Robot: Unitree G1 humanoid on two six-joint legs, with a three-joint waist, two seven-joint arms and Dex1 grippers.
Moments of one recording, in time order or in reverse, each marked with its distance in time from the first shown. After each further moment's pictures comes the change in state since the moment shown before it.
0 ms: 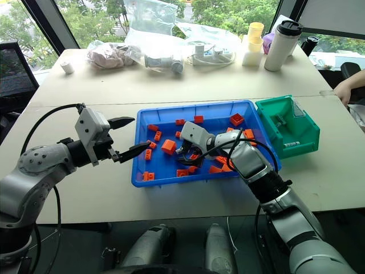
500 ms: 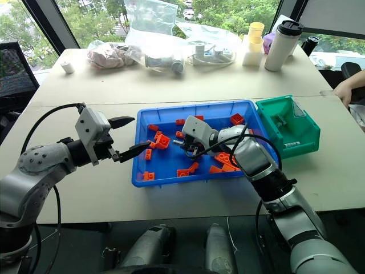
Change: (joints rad) left arm -0.008 0.000 -0.003 0.001 0.007 0.000 -0.003; right arm -0.054 -0.068 -0.159 -0.137 0.052 0.144 0.009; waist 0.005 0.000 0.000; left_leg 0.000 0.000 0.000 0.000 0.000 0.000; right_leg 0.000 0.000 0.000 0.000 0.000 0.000
